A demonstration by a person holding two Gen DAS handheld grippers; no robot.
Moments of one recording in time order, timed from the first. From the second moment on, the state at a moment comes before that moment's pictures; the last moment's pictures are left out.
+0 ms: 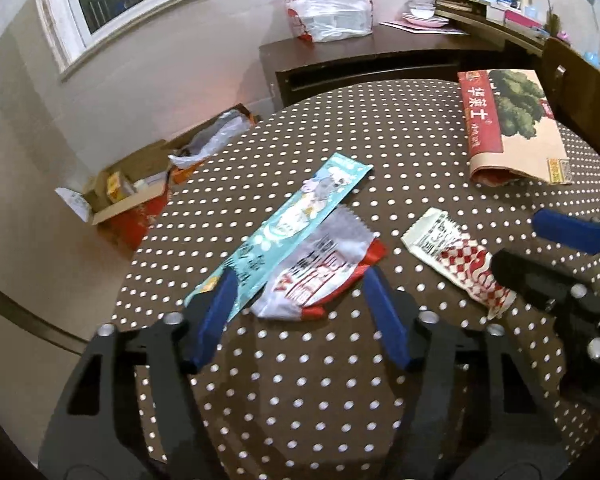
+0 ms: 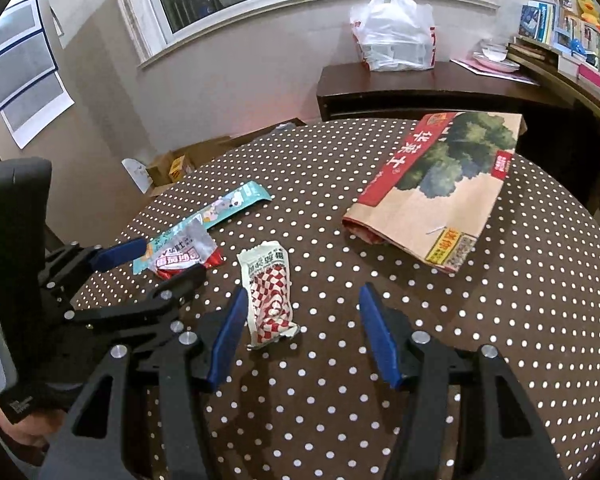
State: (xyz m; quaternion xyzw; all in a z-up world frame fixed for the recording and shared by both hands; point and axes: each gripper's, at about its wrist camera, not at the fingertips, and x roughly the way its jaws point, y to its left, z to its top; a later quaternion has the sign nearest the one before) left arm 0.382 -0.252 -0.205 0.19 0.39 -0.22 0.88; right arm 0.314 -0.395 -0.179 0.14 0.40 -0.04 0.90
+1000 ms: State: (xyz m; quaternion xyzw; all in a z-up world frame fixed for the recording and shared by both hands) left arm 0.325 -0.146 -0.161 0.03 0.38 -0.22 0.90; right arm 0.297 -0.331 -0.167 0.06 0.40 -0.01 0.91
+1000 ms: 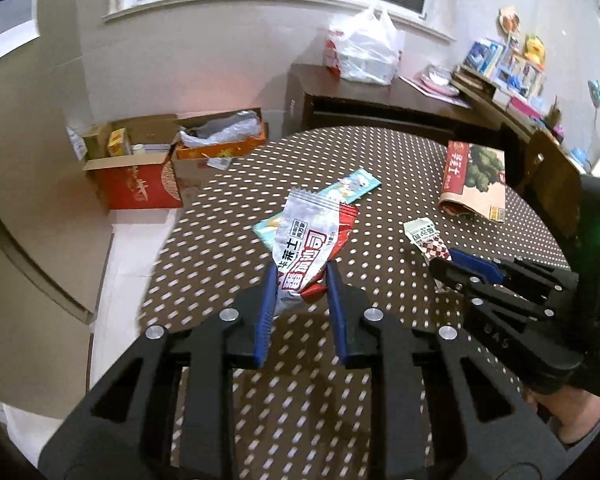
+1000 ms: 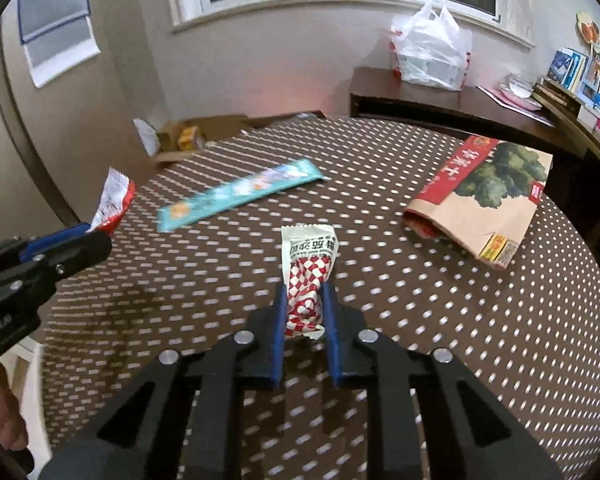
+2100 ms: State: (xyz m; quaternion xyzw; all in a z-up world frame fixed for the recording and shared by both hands) left arm 0.243 0.141 -0.169 -0.11 0.37 -0.01 0.92; right arm 0.261 -0.034 -0.110 0.07 0.34 0.27 0.90
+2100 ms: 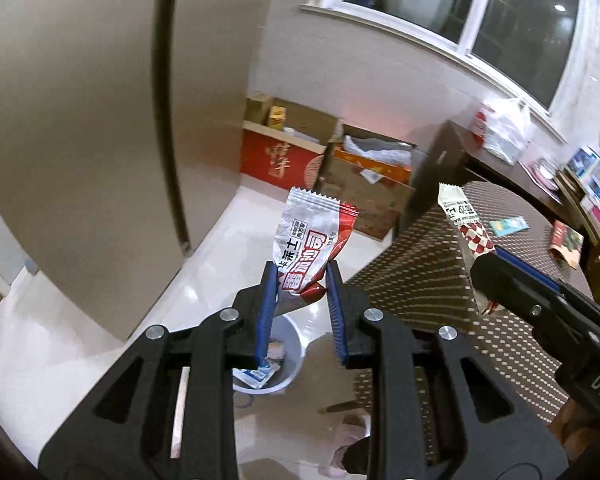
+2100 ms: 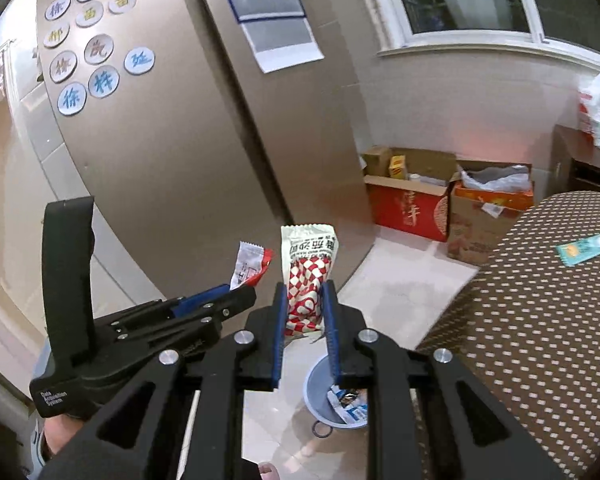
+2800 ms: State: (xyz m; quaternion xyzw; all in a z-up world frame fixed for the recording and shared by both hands) left arm 0.263 0.179 -0.204 -0.12 0.40 0.03 0.91; right arm 0.304 0.004 -0.163 0.08 0.37 0.24 0.90
